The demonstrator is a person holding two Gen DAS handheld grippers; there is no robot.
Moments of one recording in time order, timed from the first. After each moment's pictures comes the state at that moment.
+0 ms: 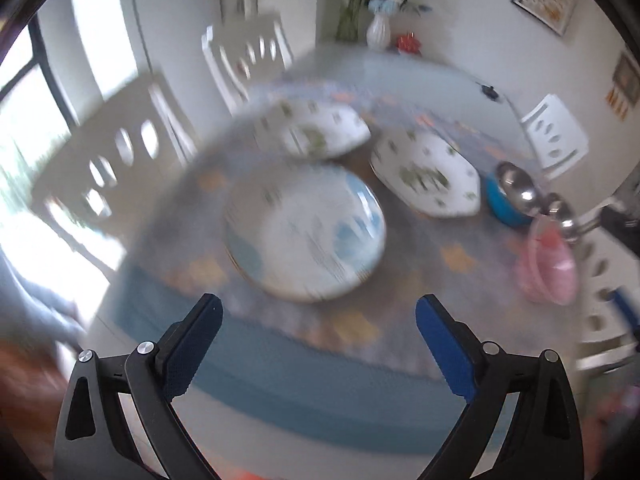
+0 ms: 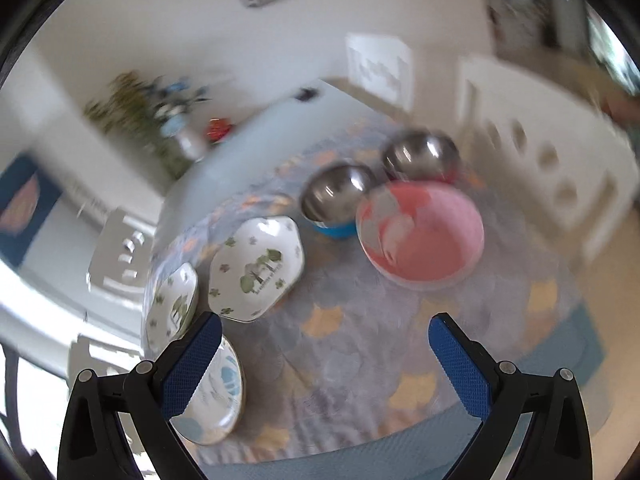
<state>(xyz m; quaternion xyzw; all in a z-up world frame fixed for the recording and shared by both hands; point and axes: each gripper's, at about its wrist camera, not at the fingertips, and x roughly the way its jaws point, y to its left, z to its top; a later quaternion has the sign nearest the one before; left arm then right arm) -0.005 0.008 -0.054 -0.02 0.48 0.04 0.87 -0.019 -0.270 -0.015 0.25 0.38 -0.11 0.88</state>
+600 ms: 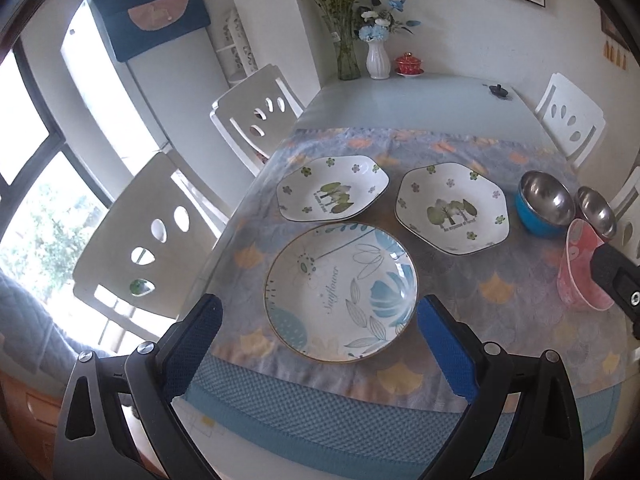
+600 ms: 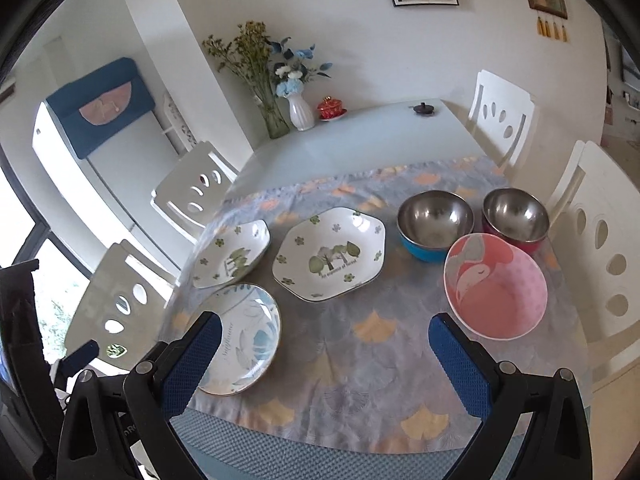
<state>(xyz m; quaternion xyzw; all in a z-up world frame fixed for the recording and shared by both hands) 0.022 -0.008 -0.031 0.08 0.44 0.07 0.89 -0.007 -0.235 -0.017 0.15 0.39 0.02 0.91</state>
